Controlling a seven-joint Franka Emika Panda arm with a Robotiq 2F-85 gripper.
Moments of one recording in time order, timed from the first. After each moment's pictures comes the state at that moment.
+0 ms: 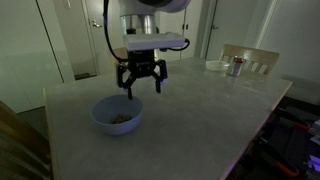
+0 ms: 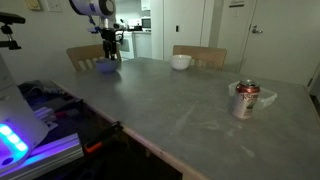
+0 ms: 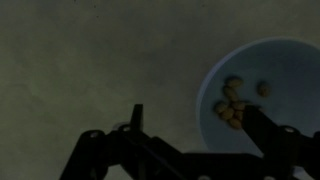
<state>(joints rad) 0.40 0.46 0.16 -1.97 0.00 2.33 0.74</state>
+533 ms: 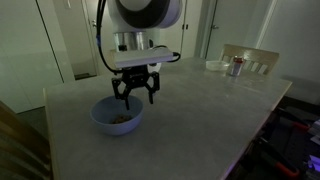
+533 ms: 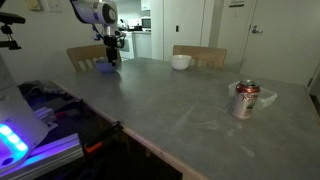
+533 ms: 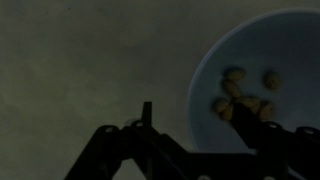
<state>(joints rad) 0.43 0.58 0.13 -1.87 -0.01 2.34 0.82</state>
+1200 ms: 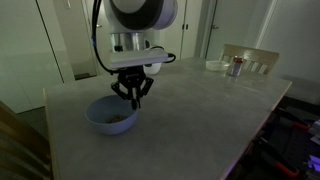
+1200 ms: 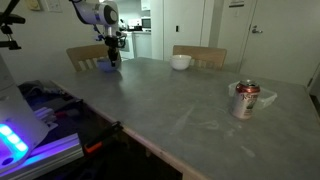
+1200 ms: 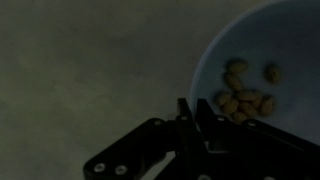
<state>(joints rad) 0.43 0.62 0.13 -1.82 -0.01 2.34 0.82</state>
